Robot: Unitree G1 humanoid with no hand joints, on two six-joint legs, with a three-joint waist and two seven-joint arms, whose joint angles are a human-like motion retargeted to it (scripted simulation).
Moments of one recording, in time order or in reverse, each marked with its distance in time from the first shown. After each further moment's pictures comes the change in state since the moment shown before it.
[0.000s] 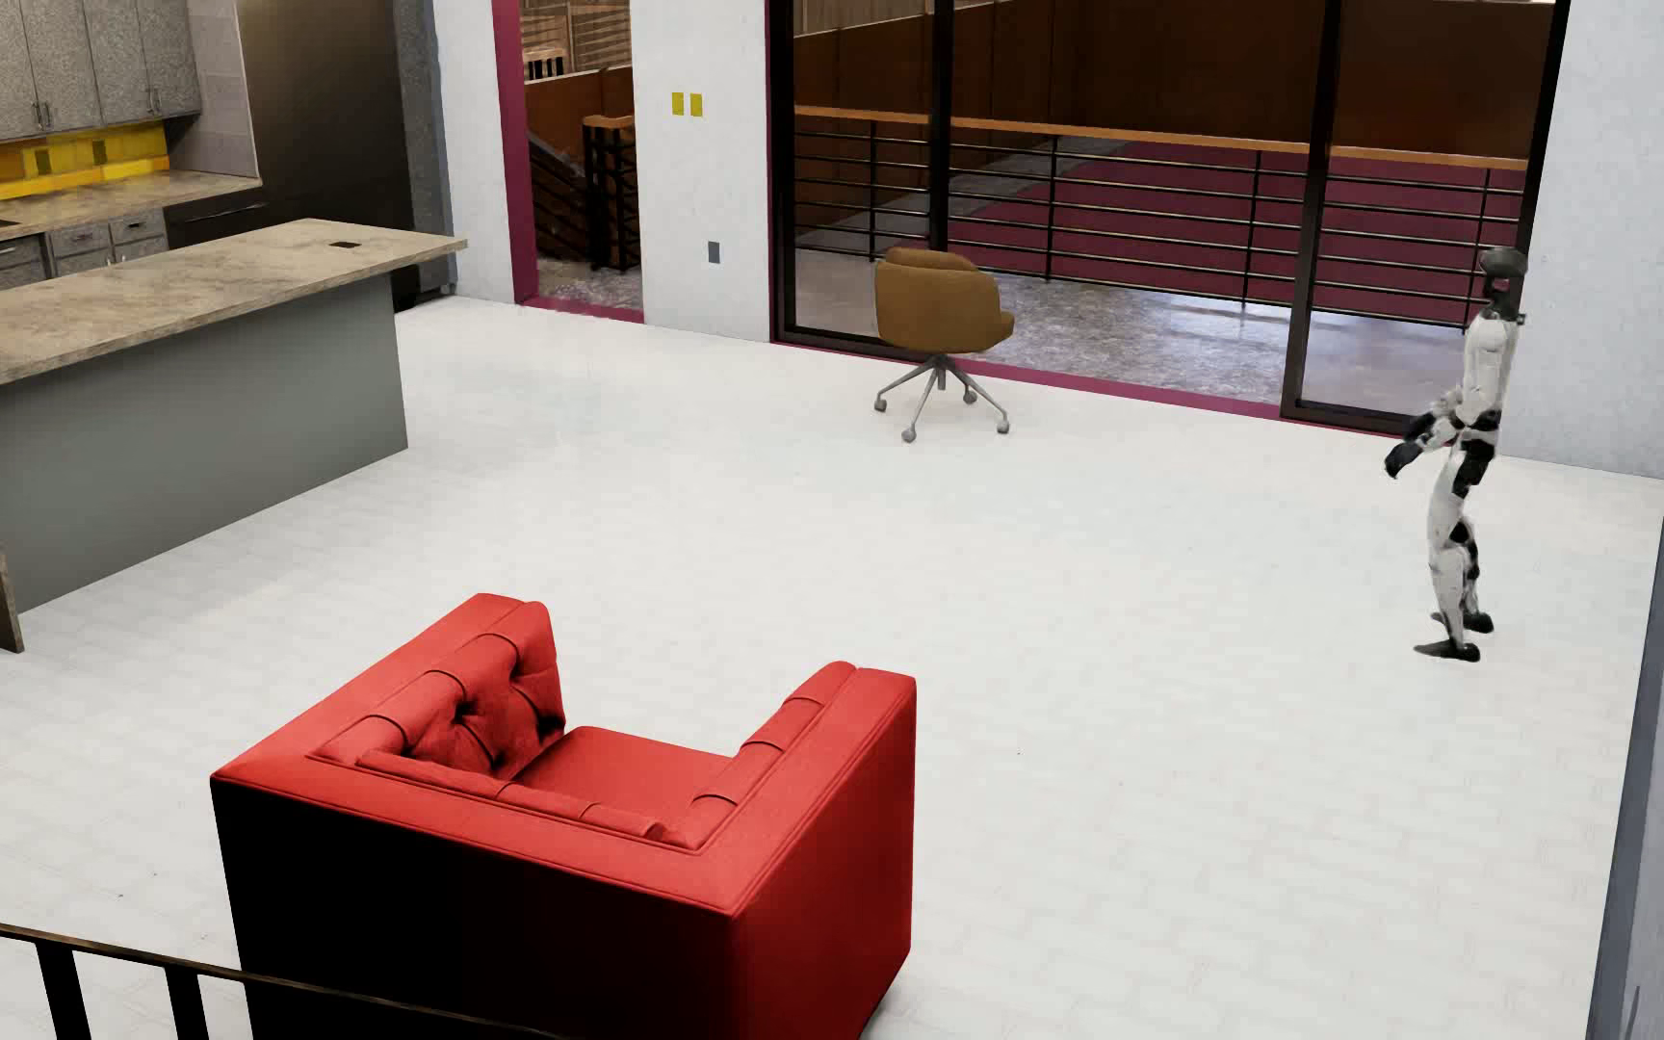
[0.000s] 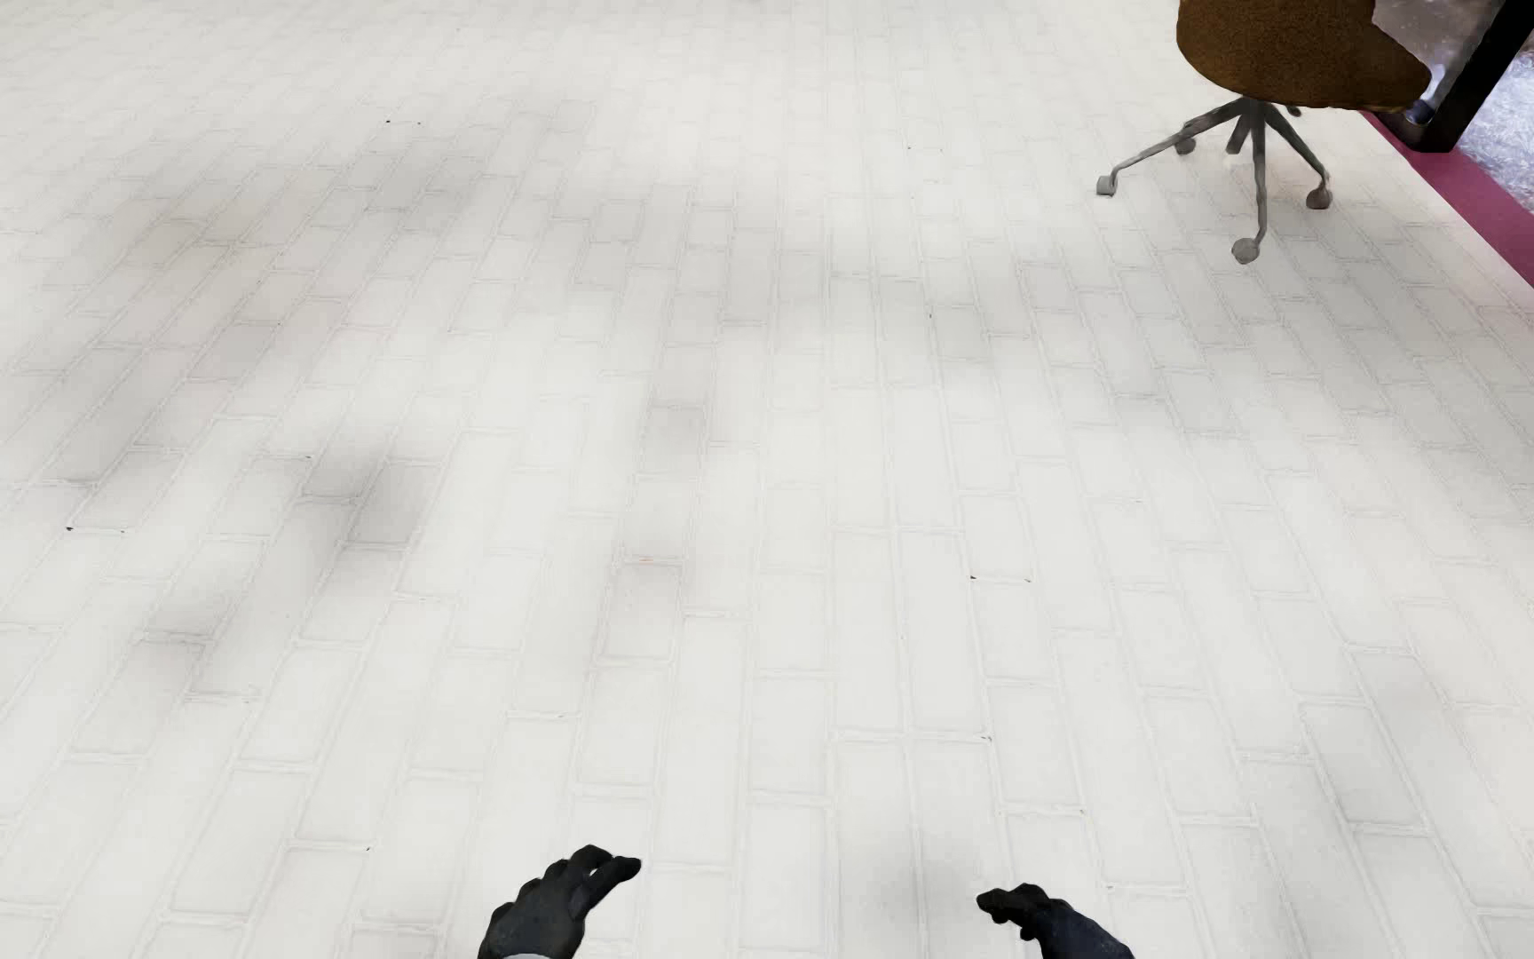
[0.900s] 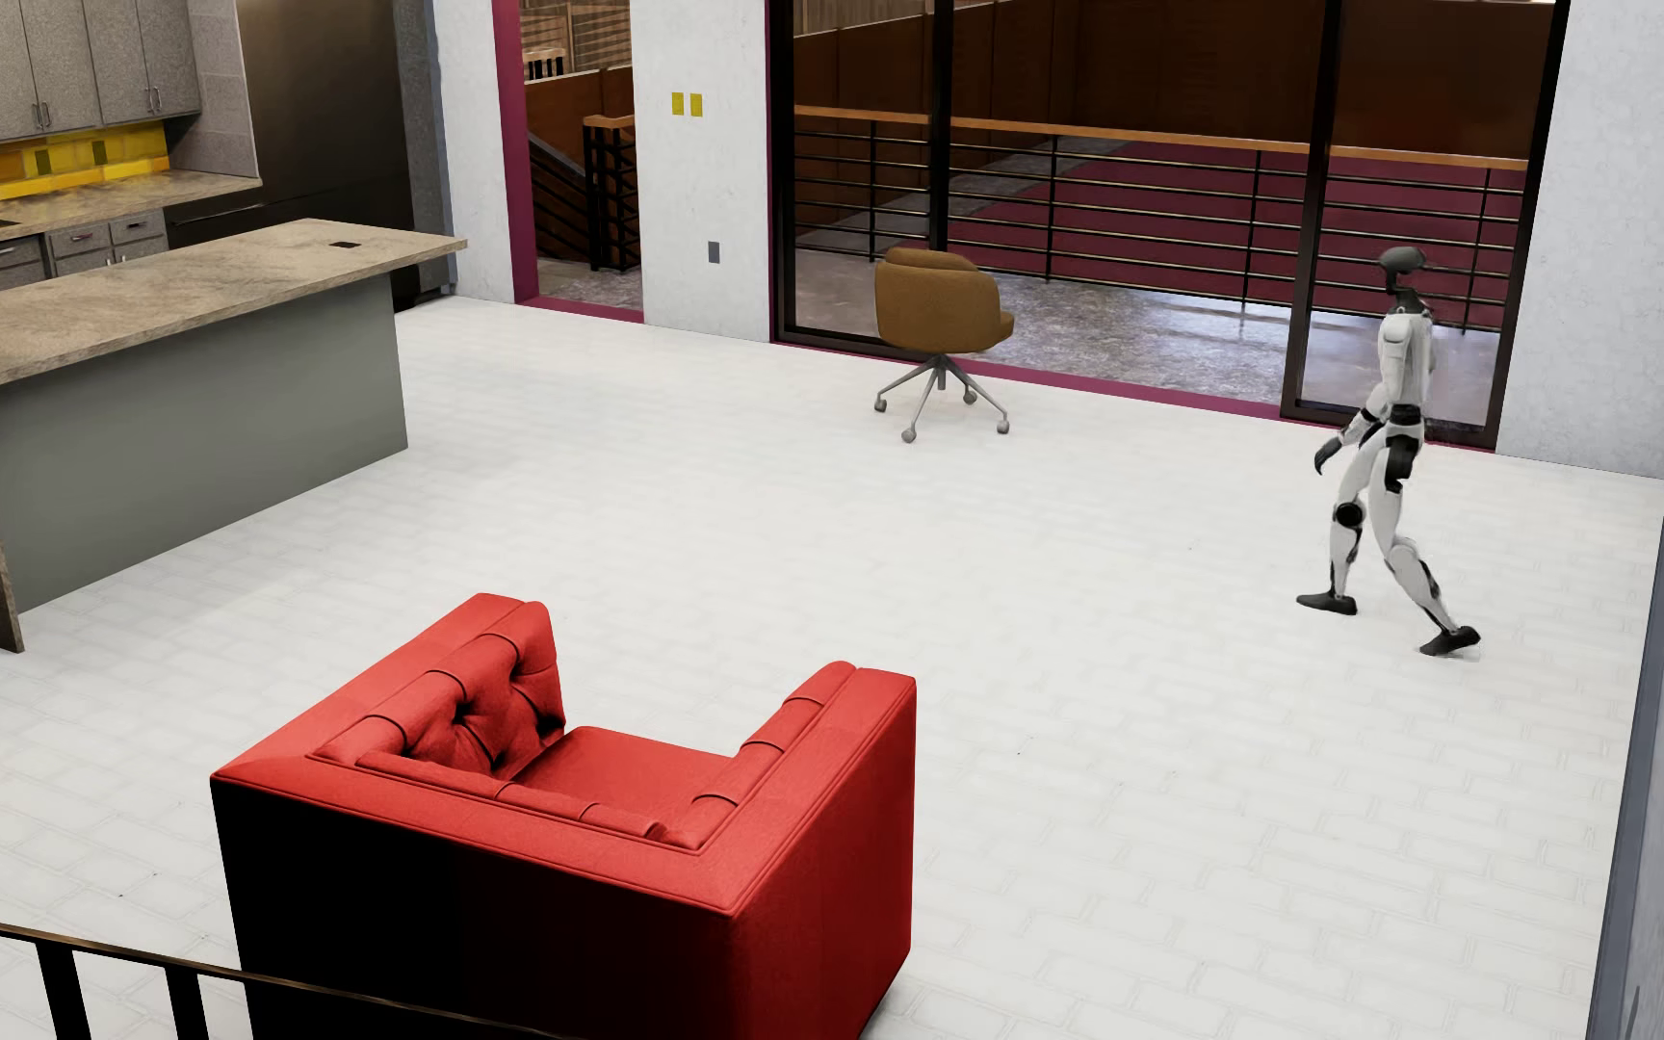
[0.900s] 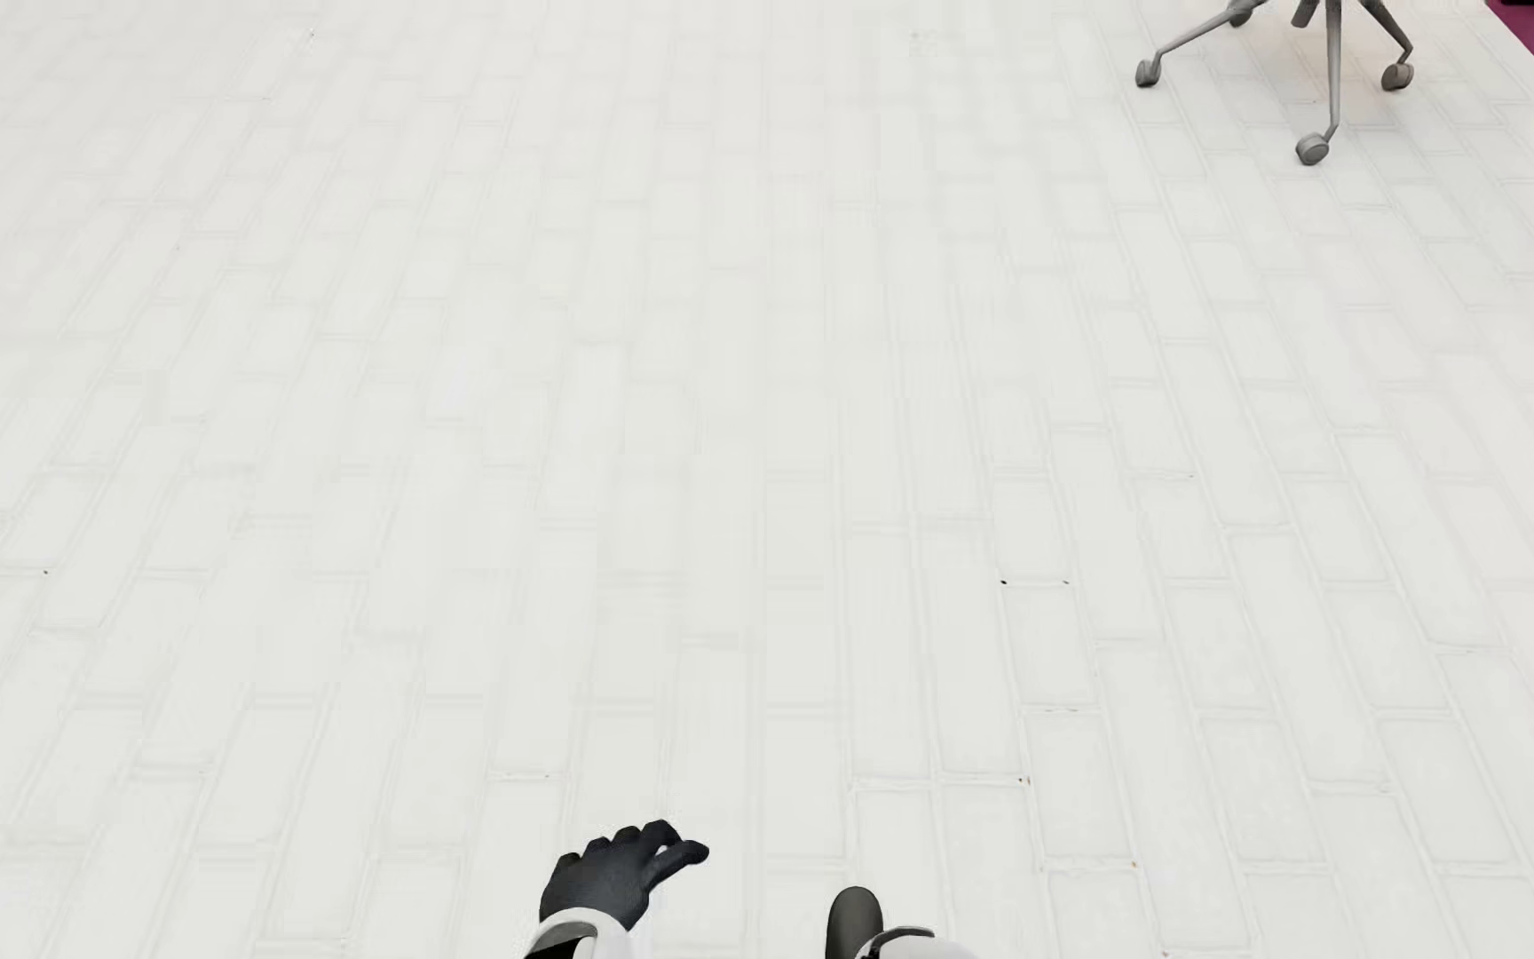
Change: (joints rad) body 0.195 -0.392 -0.056 -0.008 0.117 0.035 -0.045 0.065 0.103 0.202 0.043 -0.128 0.160 0.030 0.203 0.067 0.021 -0.093 -0.104 -0.400 -0.056 0.013 -0.066 -0.146 0.158 0.143 0.023 0.007 -0.110
